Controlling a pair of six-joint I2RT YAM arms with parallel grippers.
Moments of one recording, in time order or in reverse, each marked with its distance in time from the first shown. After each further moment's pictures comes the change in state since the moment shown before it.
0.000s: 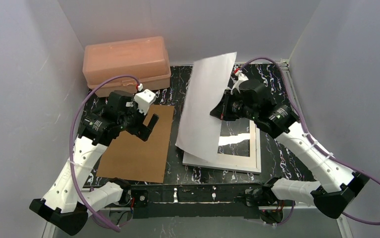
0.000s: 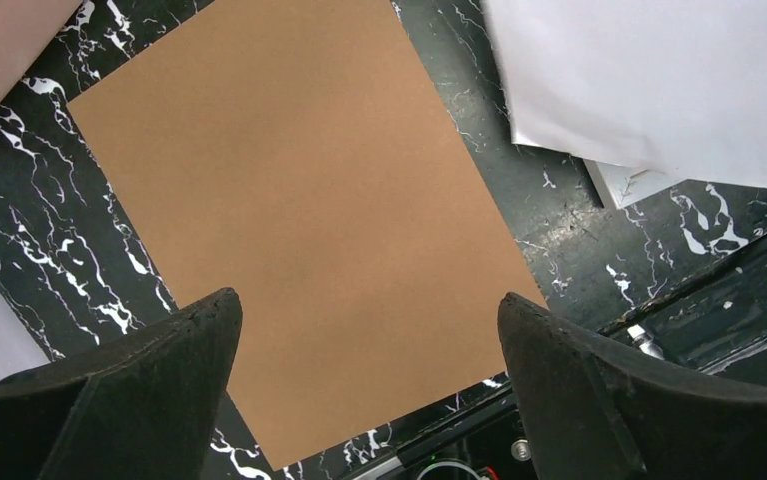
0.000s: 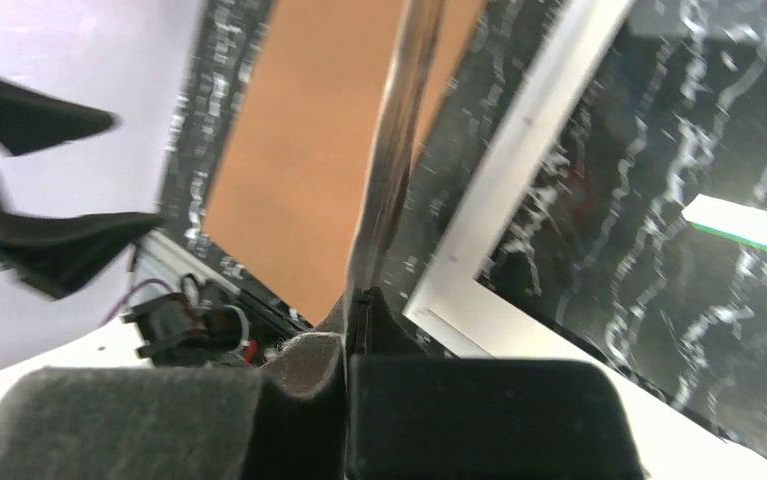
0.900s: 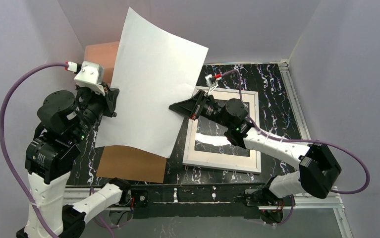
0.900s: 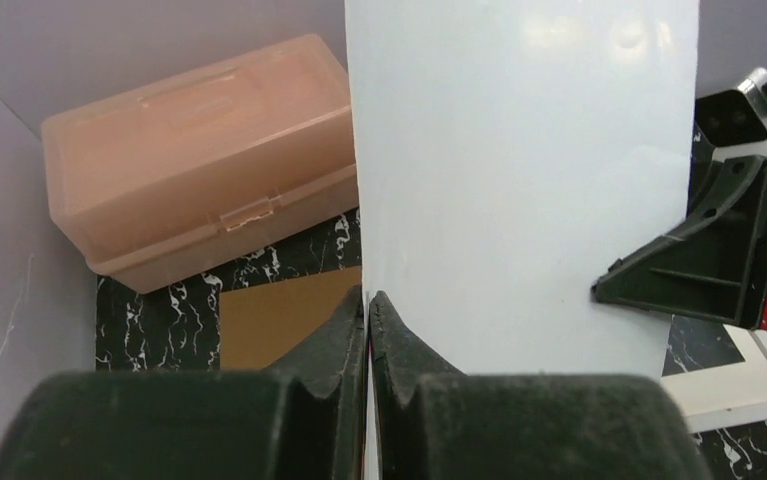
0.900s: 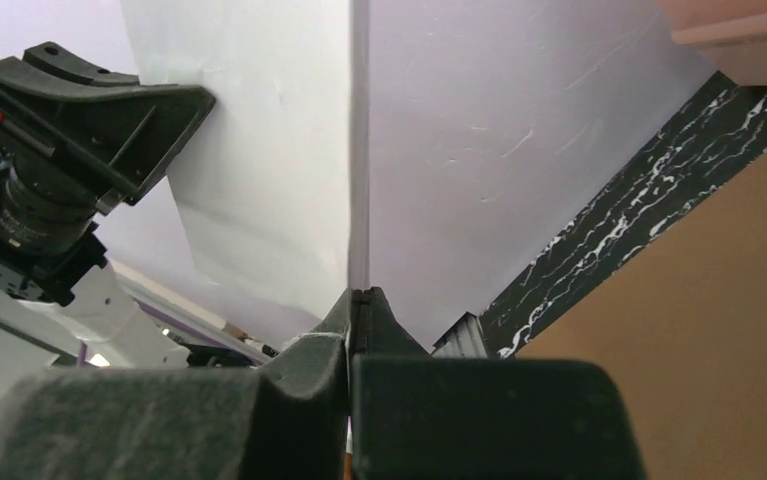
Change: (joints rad) left arm 0.000 -0.093 0.460 0.137 -0.174 -0.169; right arm 0.137 0.241 -0.409 1.437 -0.246 0.433
